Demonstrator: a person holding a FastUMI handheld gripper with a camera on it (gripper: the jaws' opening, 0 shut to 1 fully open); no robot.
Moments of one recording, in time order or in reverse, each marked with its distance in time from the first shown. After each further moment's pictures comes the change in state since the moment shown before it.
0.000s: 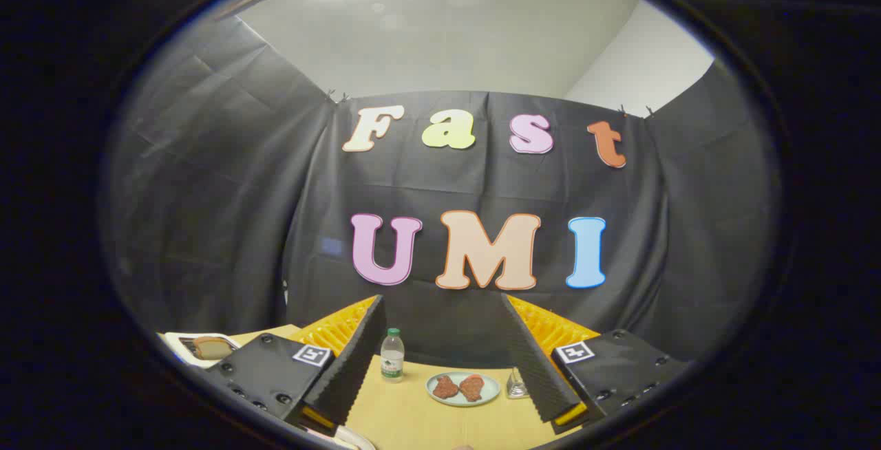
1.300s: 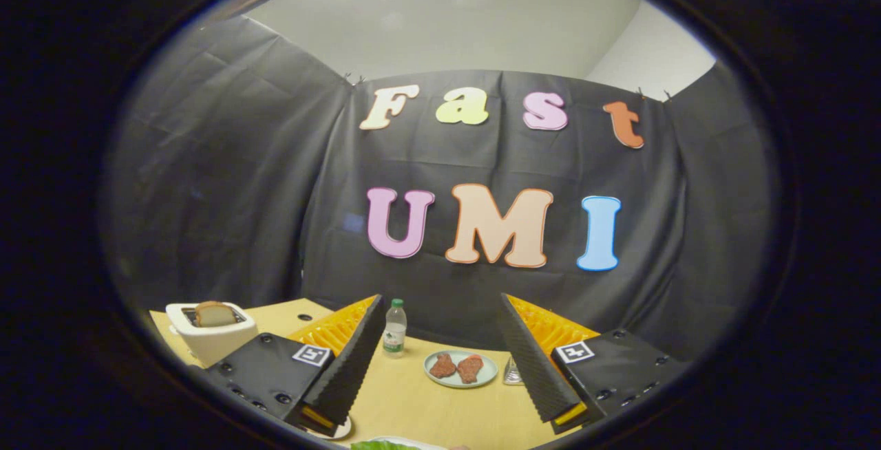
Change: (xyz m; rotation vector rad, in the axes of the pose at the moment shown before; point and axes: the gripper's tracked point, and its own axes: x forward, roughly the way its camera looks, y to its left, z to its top) arm -0.018 -0.030 -0.046 -0.038 0.112 0.142
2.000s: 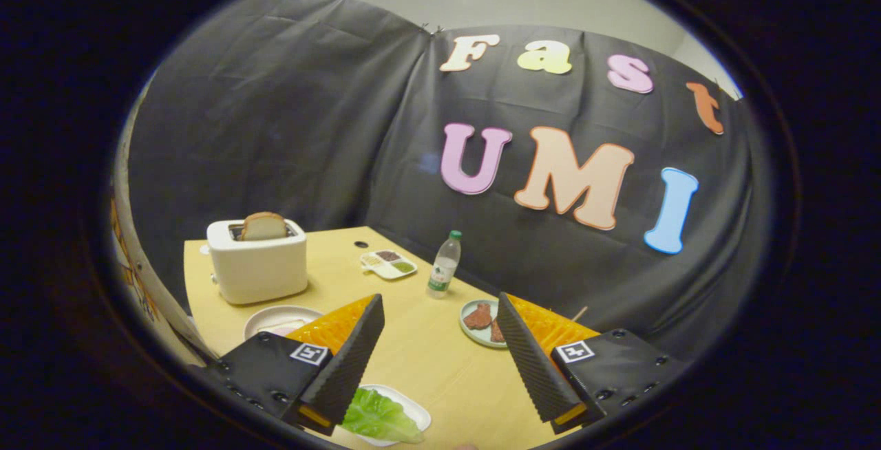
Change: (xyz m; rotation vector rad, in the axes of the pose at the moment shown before) arm -0.019 0.024 -0.095 -0.148 0.251 0.355
